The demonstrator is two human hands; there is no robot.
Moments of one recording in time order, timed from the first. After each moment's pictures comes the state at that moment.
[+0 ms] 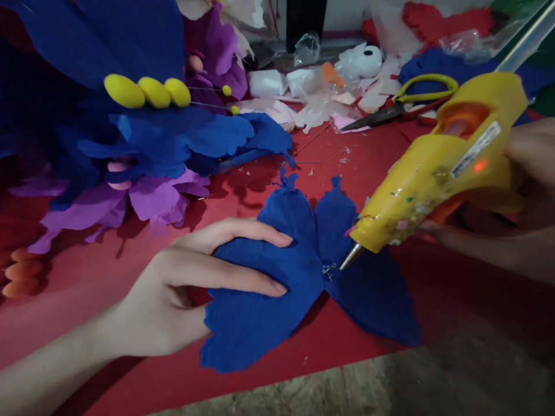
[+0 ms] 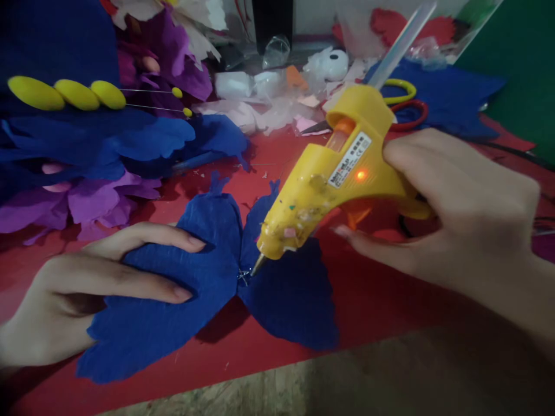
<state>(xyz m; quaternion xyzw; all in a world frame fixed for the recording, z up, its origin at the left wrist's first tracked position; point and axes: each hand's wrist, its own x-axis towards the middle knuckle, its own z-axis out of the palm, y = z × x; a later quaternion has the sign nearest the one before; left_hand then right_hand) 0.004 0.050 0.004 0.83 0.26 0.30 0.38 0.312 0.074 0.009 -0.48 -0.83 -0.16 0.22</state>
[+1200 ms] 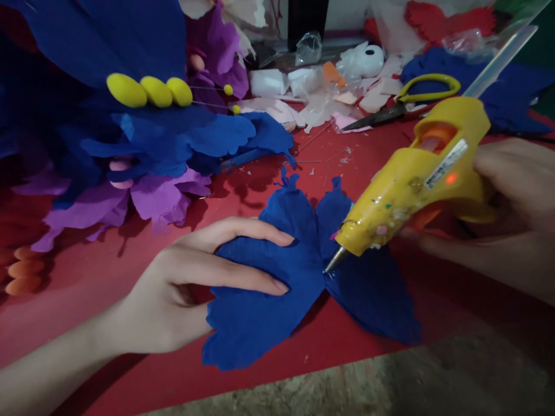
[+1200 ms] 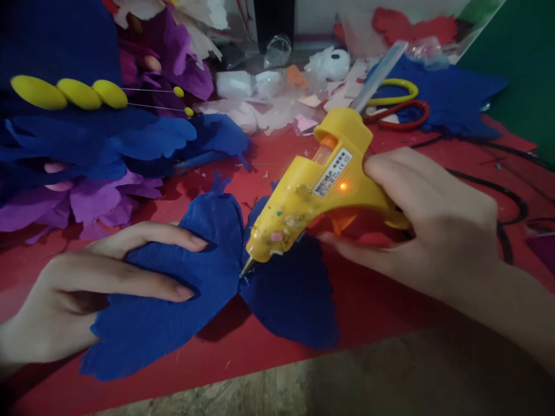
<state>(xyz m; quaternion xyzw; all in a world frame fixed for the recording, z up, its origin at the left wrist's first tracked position) 0.006 0.049 0.004 0.84 0.26 0.30 0.38 0.301 0.064 0.005 -0.49 -0.83 -0.17 0.20</state>
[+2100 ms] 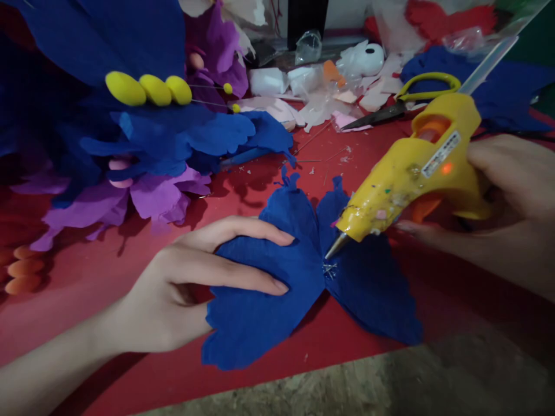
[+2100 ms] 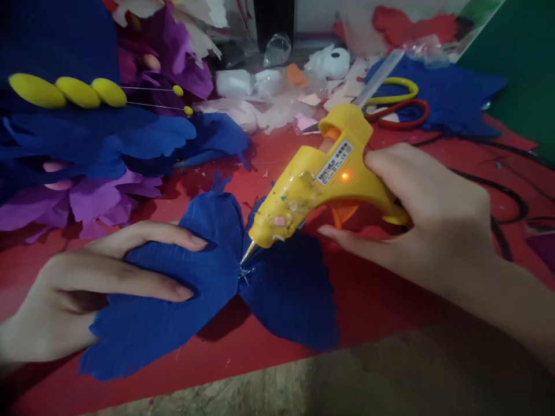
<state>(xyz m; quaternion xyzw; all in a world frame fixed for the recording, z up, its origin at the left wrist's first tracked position) 0.005 0.050 0.005 0.83 0.26 0.30 0.40 0.295 0.068 0.010 -0.54 -0.81 -0.14 0.19</state>
